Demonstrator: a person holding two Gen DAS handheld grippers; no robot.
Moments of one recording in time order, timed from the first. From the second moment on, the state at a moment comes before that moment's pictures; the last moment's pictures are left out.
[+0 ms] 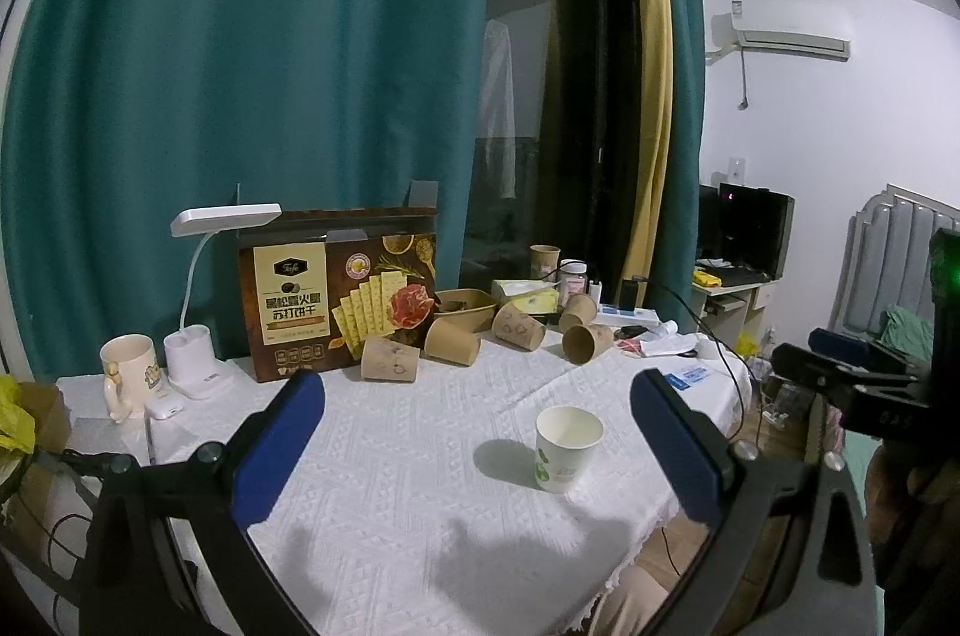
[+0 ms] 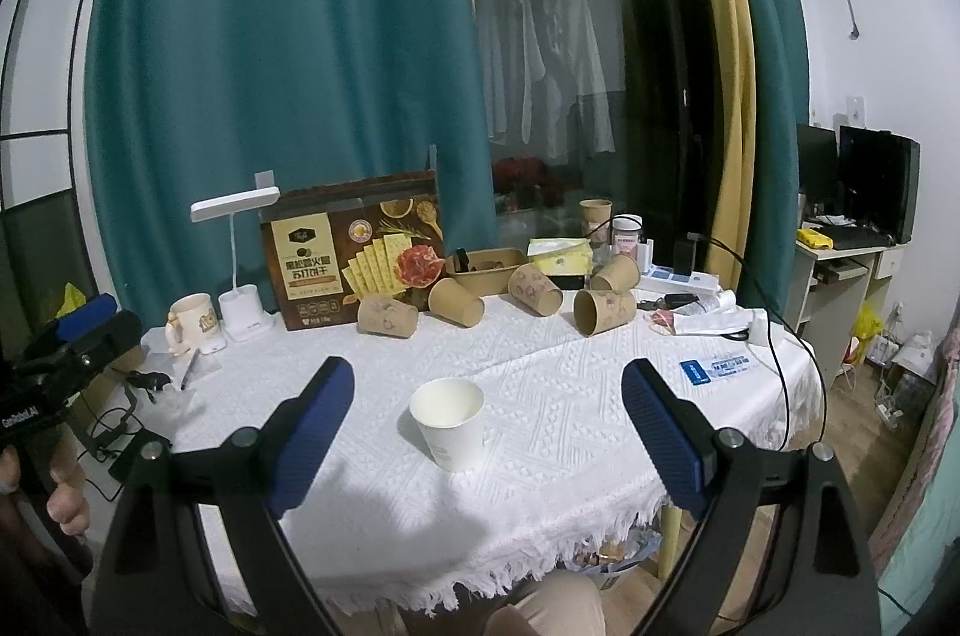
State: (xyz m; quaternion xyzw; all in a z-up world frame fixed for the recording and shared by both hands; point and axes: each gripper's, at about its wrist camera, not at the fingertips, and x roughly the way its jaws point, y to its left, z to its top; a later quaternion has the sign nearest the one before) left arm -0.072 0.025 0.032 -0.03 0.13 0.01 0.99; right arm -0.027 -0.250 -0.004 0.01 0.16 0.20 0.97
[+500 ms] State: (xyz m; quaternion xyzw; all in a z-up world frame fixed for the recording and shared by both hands) left arm -0.072 0.023 0.034 -0.04 0.13 0.02 0.99; right arm -0.026 -0.249 -0.004 0.01 0.16 0.19 0.97
